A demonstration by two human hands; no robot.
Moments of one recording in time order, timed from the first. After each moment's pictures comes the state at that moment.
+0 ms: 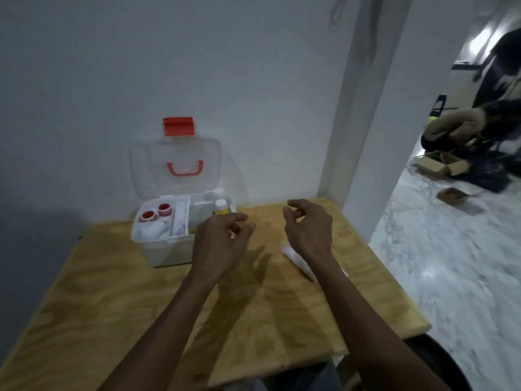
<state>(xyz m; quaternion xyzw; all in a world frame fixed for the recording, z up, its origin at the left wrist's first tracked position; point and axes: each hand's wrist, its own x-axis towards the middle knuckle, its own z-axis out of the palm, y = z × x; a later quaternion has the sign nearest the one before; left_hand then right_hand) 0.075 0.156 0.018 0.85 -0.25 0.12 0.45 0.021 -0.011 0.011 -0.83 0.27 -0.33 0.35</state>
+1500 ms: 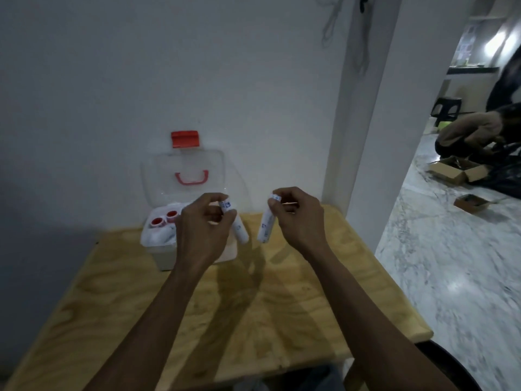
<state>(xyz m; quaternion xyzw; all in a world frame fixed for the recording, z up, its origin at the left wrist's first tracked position) 0.072 0.169 0.052 0.80 -0.21 0.19 0.53 0.026 -0.010 0.035 -0.78 0.11 -0.38 0.49</state>
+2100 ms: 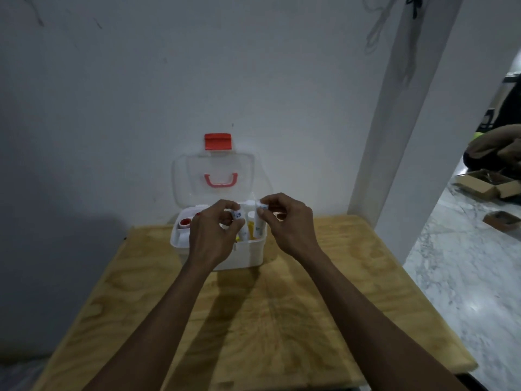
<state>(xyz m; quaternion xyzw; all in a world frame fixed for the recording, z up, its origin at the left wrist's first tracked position) 0.128 0.202 0.026 0.83 -0.22 0.18 0.48 0.076 0.039 0.032 -0.83 0.02 -0.34 0.44</state>
